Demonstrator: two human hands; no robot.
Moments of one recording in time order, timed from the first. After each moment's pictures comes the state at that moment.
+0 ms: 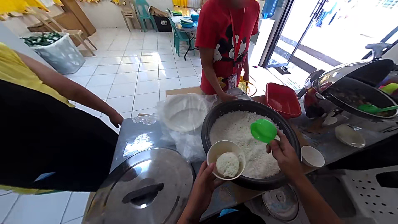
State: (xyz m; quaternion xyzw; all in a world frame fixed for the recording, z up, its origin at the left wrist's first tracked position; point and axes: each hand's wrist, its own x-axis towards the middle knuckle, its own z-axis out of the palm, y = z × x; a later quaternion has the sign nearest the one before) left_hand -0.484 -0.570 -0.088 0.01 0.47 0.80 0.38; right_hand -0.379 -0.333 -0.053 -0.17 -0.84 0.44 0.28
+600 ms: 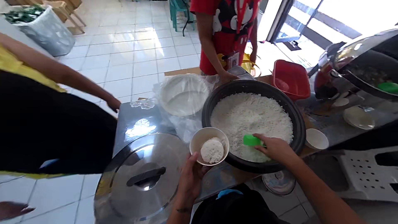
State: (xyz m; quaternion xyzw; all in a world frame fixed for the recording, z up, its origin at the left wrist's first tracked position) left_hand -0.488 -0.590 -0.087 -0.08 0.50 0.81 0.29; right_hand -0.396 -0.318 -0.068 -0.22 -0.93 0.21 -0.21
